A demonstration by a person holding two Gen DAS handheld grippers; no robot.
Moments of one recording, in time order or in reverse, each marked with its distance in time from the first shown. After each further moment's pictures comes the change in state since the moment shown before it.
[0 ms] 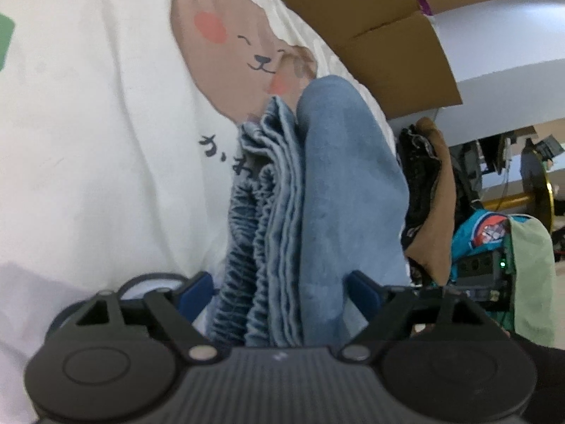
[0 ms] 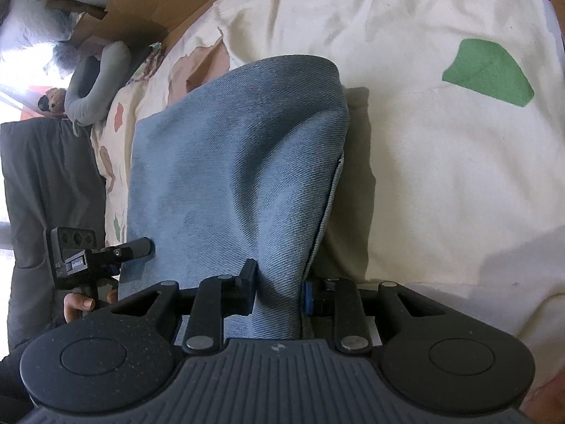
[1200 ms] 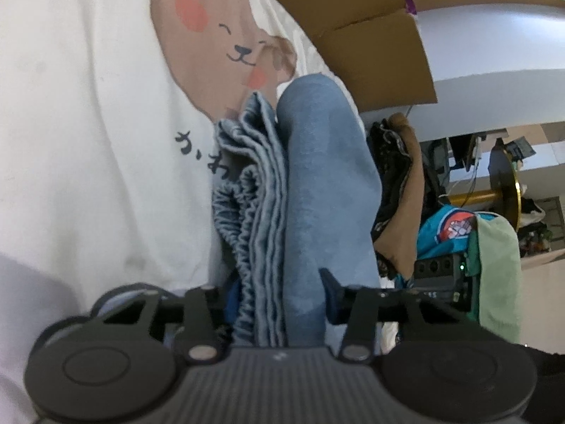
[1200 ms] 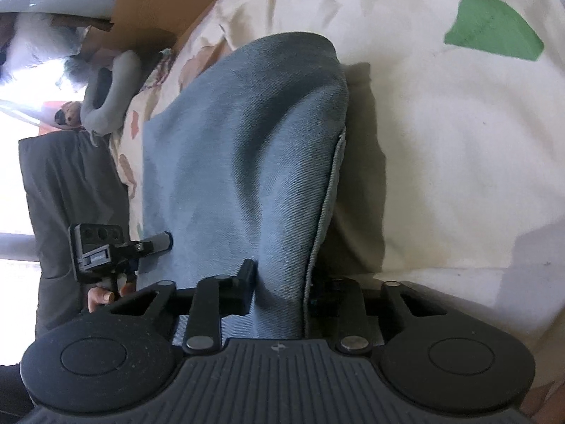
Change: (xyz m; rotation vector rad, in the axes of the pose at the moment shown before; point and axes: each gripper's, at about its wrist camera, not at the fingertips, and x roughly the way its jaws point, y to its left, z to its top) left arm -0.001 0.011 0.004 -0.008 0.054 -0.136; right arm 0.009 -0.007 -0.006 0.040 0.003 0.111
